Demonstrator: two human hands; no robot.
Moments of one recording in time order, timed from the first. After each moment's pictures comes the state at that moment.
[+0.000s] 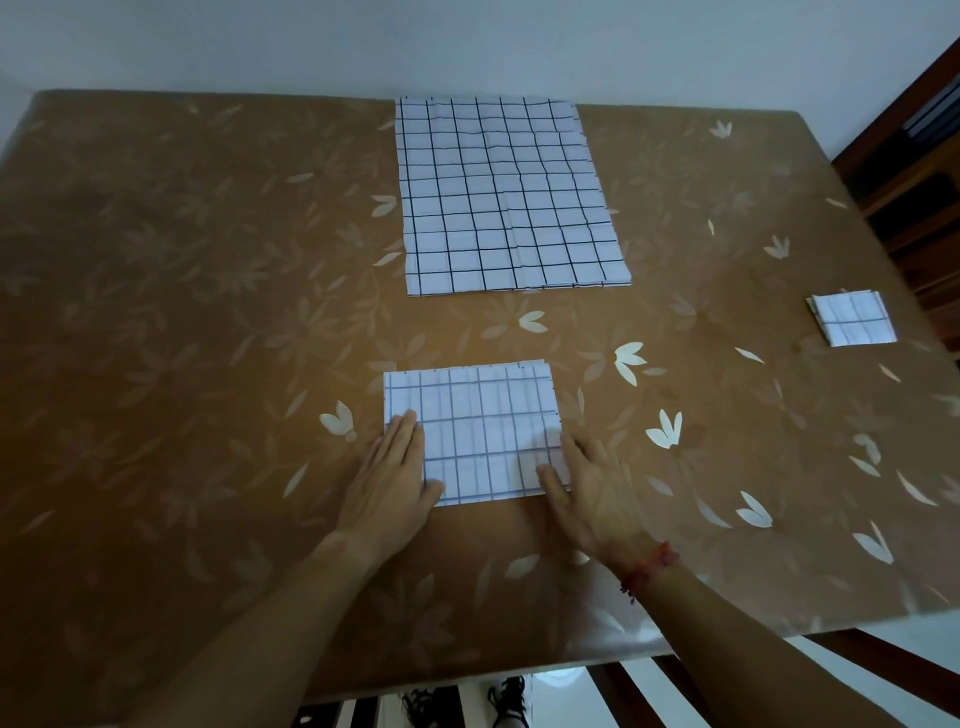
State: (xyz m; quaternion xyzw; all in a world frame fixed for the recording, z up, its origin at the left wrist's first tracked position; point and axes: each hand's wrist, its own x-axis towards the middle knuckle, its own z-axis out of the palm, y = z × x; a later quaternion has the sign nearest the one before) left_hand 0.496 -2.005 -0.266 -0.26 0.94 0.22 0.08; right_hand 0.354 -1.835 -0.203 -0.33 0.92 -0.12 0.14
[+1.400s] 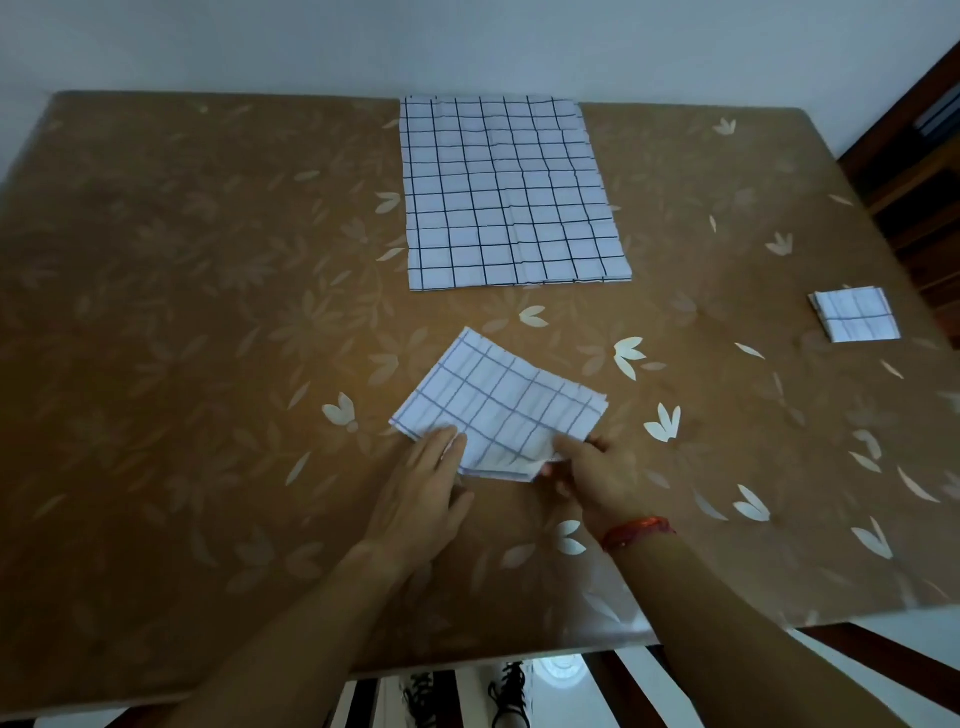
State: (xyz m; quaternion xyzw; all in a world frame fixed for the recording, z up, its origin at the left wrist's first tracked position) left_hand 0.496 -1.971 -0.264 -0.20 0.95 0.24 0.01; right_hand 0.337 -1.834 -0.236 0.15 0.75 -0.54 0.34
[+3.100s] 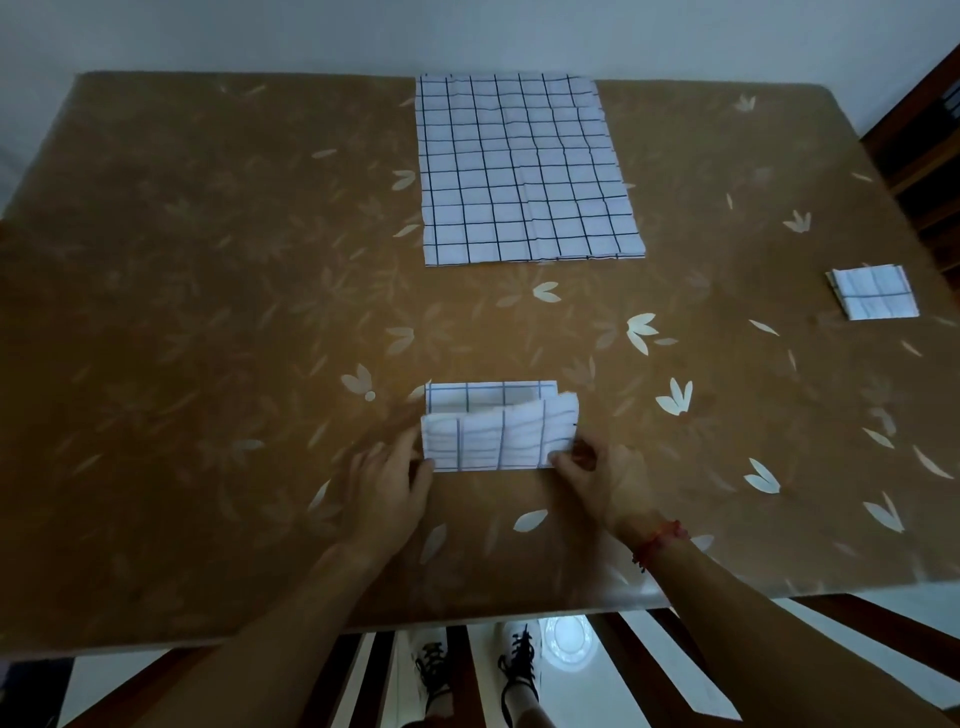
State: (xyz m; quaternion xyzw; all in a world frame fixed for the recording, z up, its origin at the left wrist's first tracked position) left_hand 0.545 -1.979 -0.269 -0.33 0.89 0.29 -0.10; right_hand 0.363 -1.800 -0.233 -0.23 0.91 -0.23 0.24
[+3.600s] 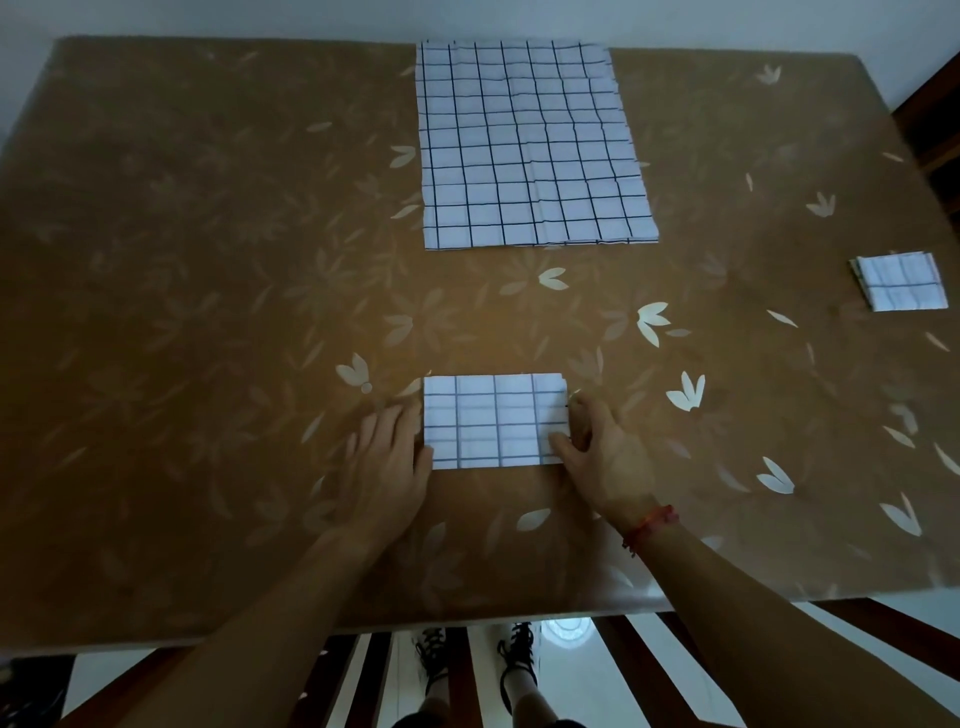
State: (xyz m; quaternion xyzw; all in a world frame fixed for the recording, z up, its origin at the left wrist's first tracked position) left_hand 0.535 -1.988 -0.278 -0.32 0.93 0.15 -0.06; right_hand 0.353 -1.812 -0.254 -0.24 0.92 -0.23 0.21
